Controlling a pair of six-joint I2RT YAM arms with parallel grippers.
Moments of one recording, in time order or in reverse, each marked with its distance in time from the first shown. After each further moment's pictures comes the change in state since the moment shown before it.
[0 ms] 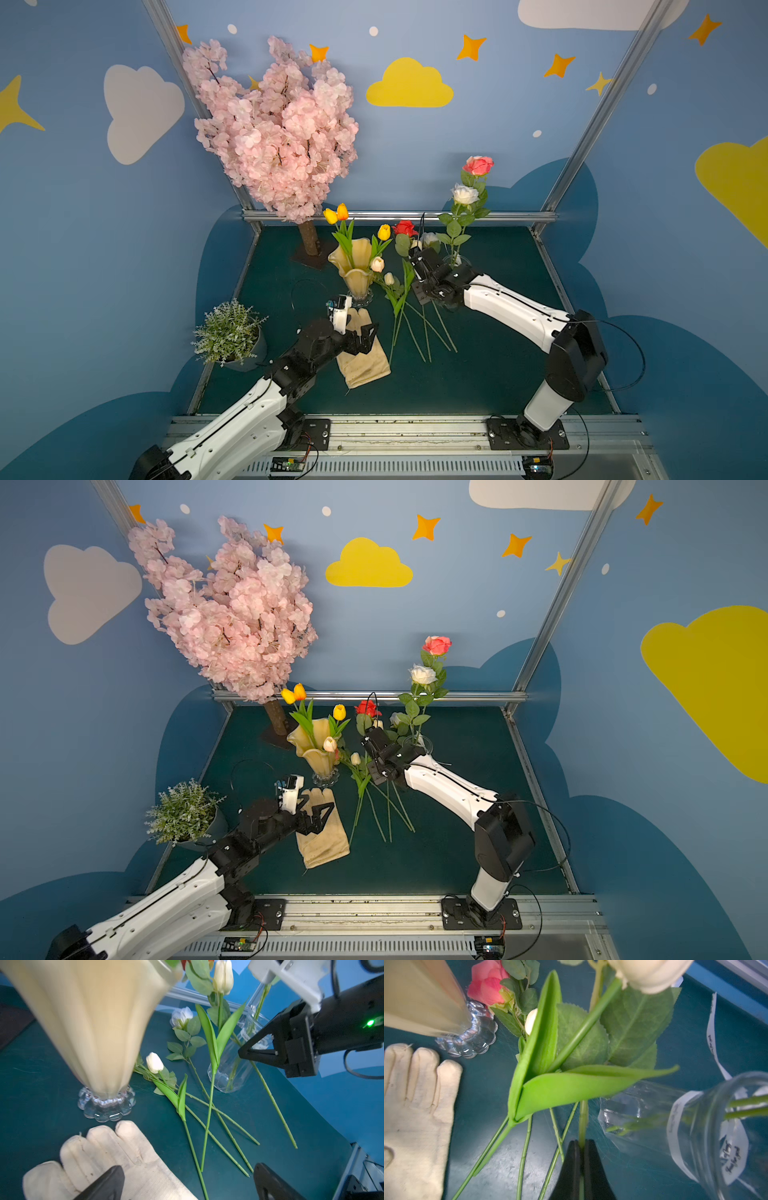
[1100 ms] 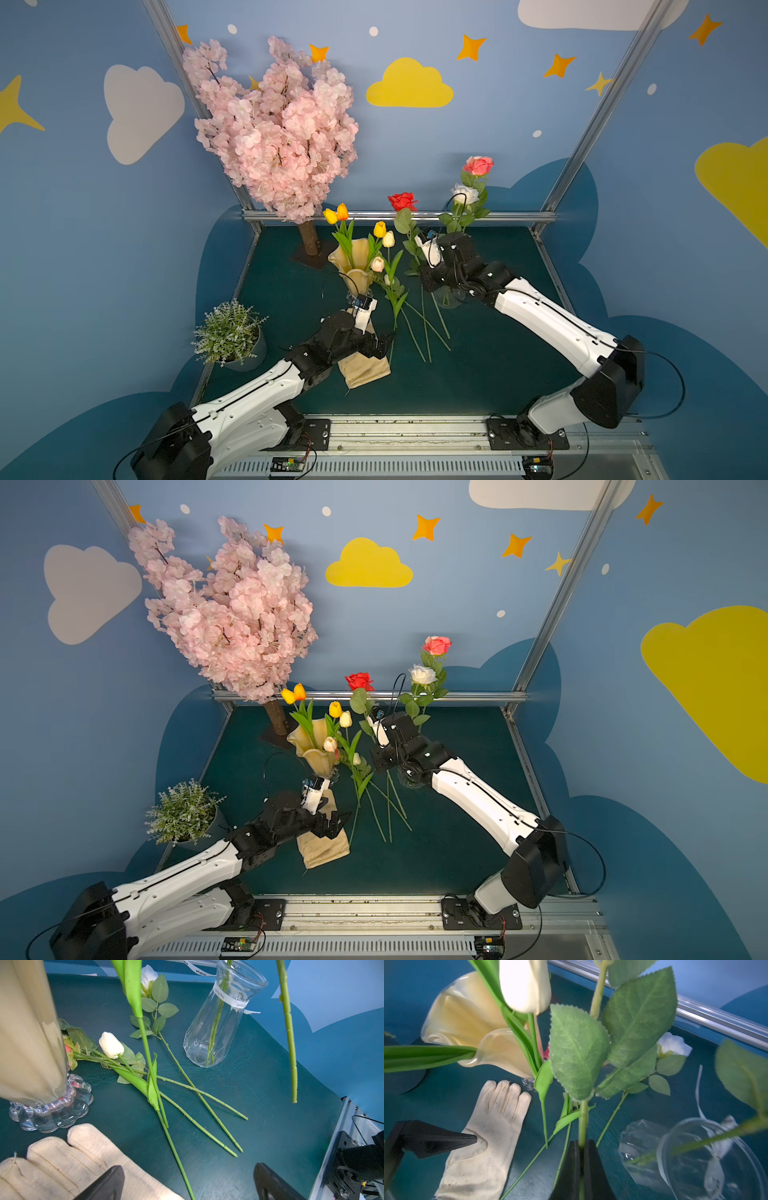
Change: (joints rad) left arm -0.095 0.200 0.090 0.021 0.037 0.072; right arm -0.064 -0.193 -0.019 0.135 -0.229 -0.069
